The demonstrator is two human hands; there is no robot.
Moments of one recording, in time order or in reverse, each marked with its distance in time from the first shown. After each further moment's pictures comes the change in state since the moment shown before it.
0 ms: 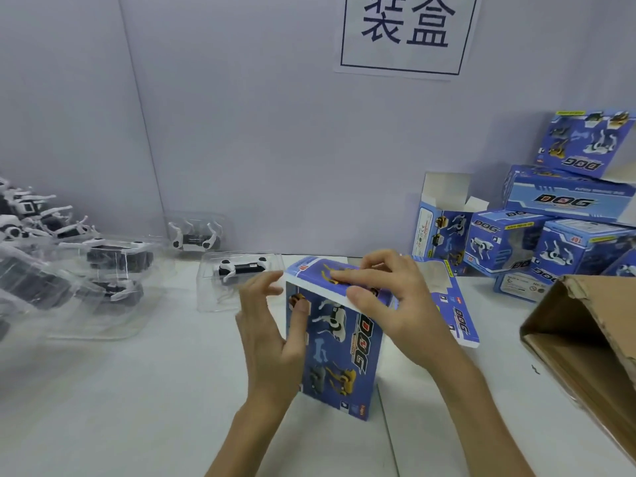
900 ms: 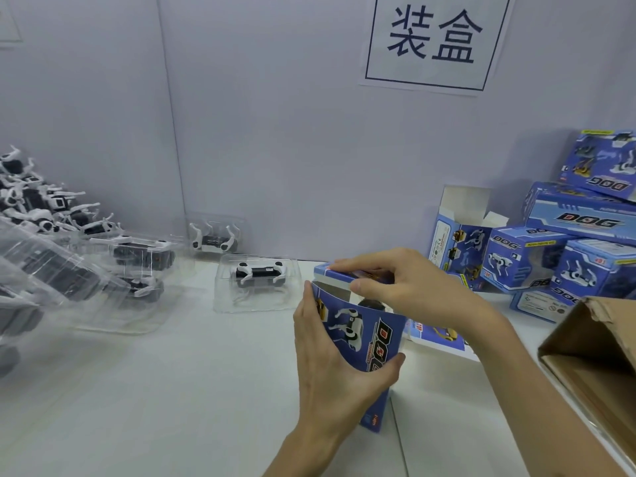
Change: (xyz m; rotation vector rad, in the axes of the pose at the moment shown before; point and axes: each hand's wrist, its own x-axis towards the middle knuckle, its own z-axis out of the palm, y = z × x) left_hand -0.034 0.021 0.024 -0.064 -0.168 -0.140; right_hand 0.053 -0.032 -0.019 -0.178 -0.429 0.118
